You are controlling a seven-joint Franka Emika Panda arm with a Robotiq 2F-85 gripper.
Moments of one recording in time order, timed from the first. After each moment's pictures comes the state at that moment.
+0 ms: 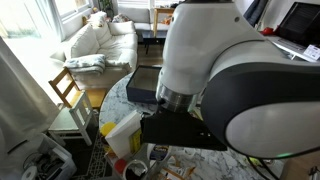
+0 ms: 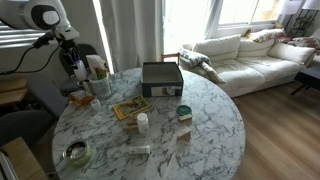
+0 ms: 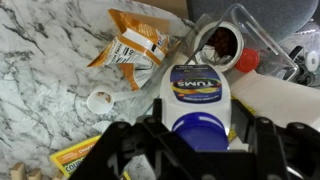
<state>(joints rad) 0.23 0.06 0.26 -2.11 0.00 2.30 1.23</state>
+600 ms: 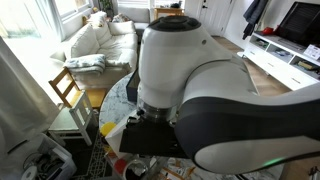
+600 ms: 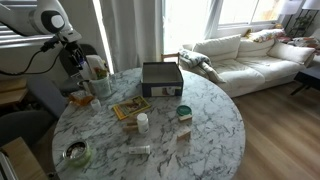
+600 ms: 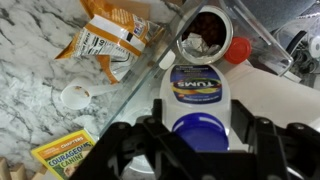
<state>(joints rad) 0.29 0.19 0.25 -2.01 -0.16 2.34 1.37</state>
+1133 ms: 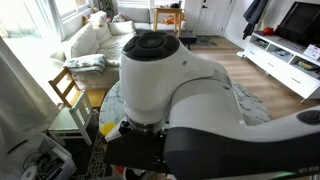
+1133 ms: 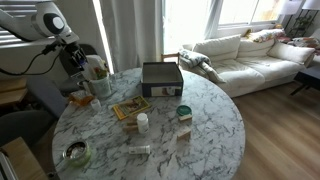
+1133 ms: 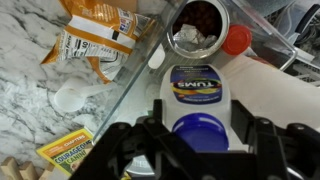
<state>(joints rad) 0.37 0.26 0.20 -1.95 -0.31 2.32 1.58</state>
